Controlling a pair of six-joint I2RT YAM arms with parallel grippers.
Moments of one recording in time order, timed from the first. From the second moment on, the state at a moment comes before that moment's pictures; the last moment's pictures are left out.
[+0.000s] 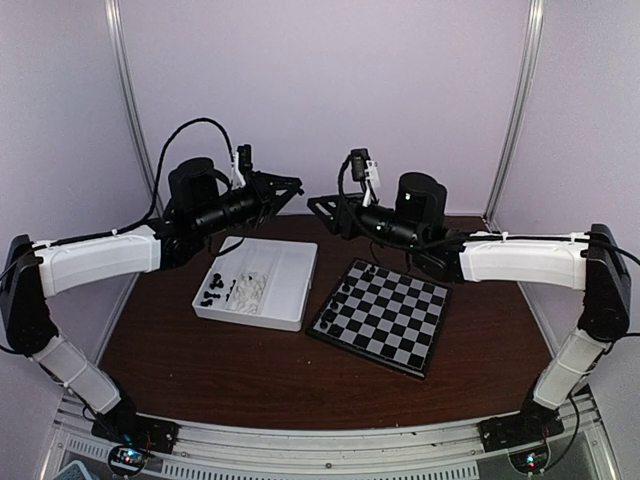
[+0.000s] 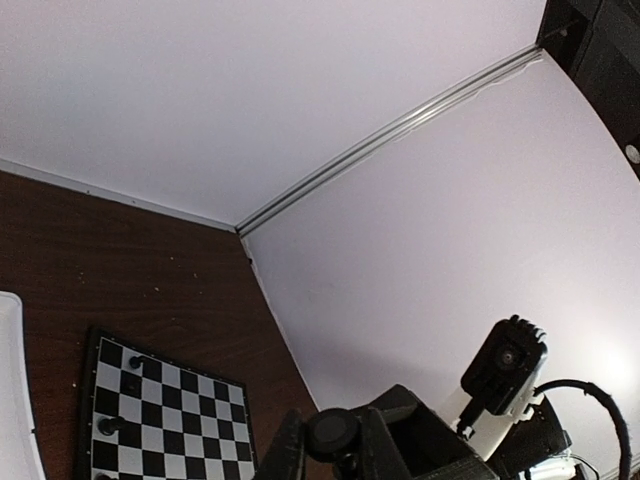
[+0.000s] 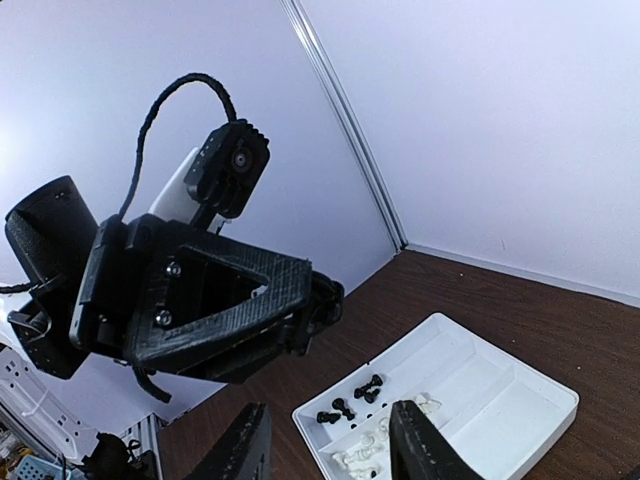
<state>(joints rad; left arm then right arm) -0.66 1.52 1.14 0.39 0.27 -0.98 0.82 1.65 1.19 0.49 -0.19 0.44</state>
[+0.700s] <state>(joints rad) -0.71 1.56 1.14 0.51 0.25 -1.04 0.82 1.69 1.23 0.55 -0.17 0.42</state>
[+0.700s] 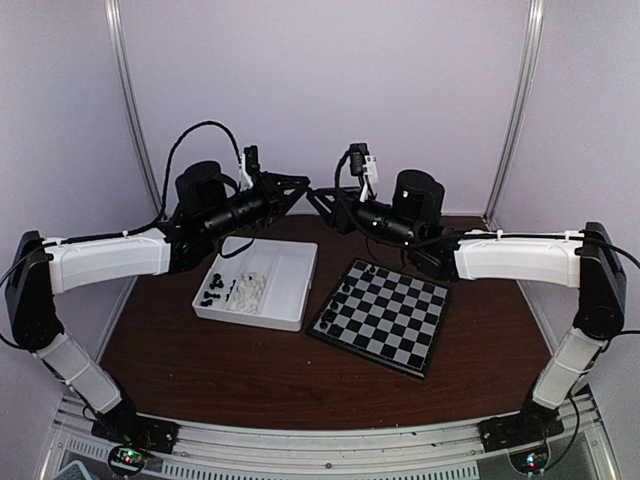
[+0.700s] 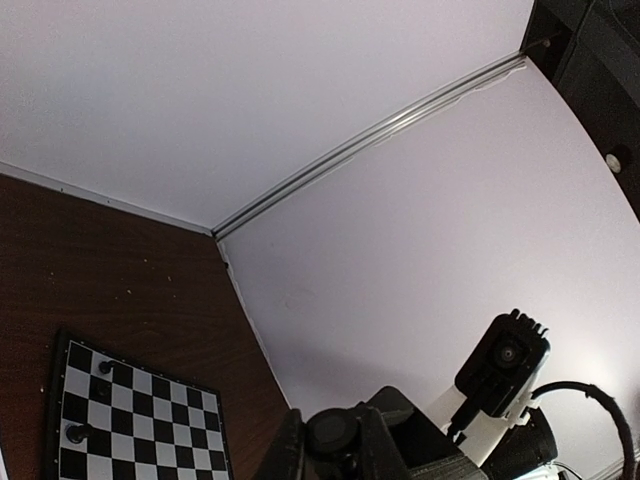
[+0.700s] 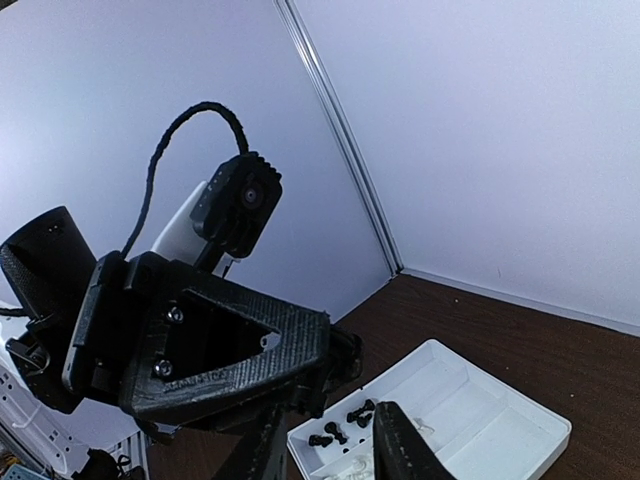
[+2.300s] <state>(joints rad) -0.71 1.60 1.17 0.53 0.28 -1.07 0.82 1.71 1.26 0.54 -0.12 0.36</state>
